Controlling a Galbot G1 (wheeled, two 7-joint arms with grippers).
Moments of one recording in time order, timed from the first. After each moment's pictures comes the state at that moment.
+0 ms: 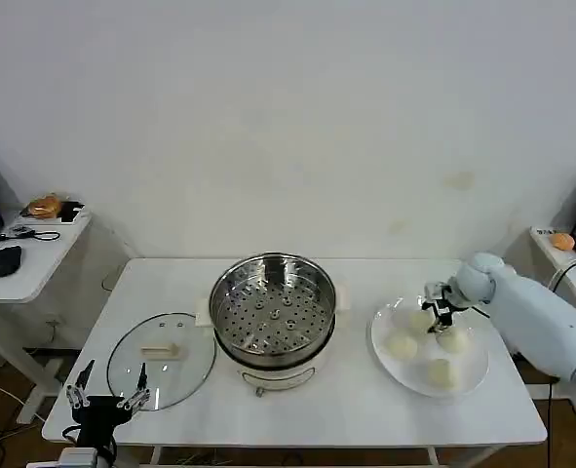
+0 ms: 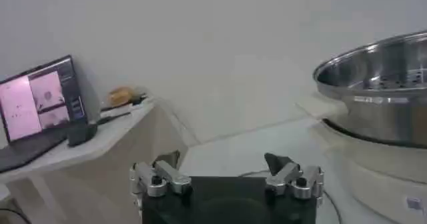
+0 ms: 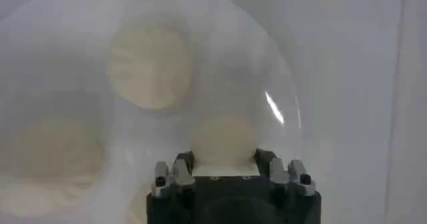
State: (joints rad) left arm 1.80 -1.32 -0.71 -2.23 -0.01 0.19 -0.14; right arm -0.09 0.79 -0.64 1.02 -0.28 -0.10 -1.00
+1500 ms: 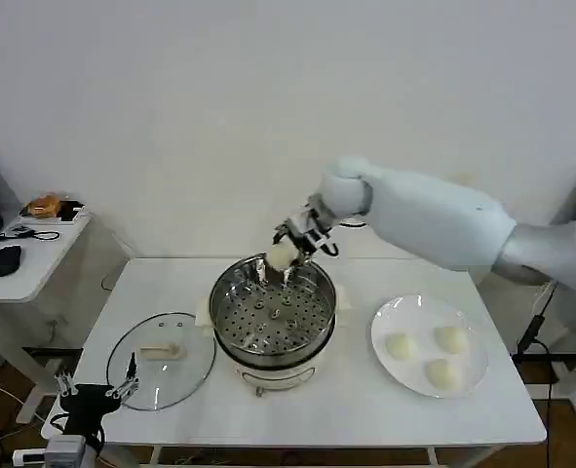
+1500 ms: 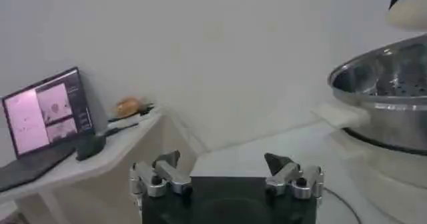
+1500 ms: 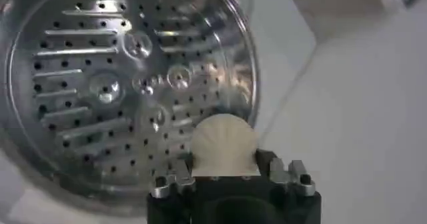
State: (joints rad) left arm 1.76 -1.27 -0.76 -2.22 -0.04 0.20 -0.13; right arm 0.49 1.21 -1.15 1.19 0.04 0.05 -0.95
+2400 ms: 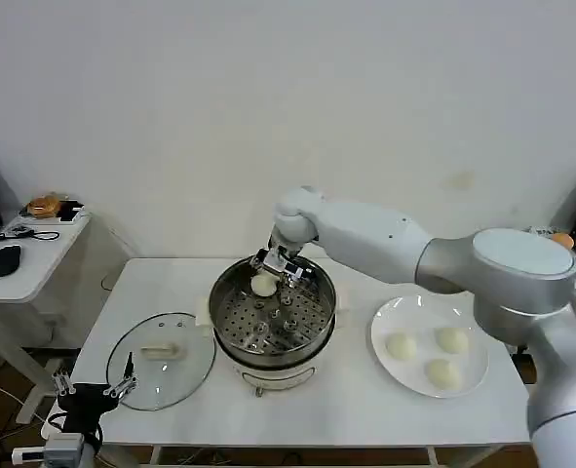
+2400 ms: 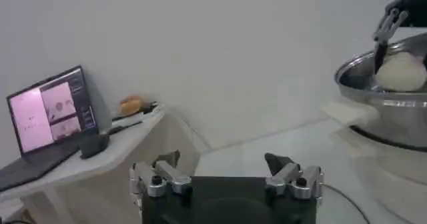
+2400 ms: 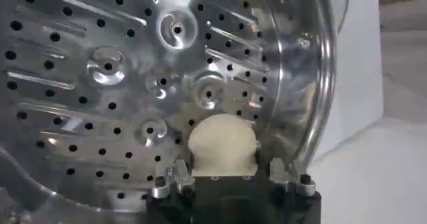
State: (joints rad) left arm 1.75 -1.27 -0.76 -2.21 -0.04 0.21 -0.13; right arm 0.40 1.41 -1.20 0.96 -0.23 0.36 -0.91
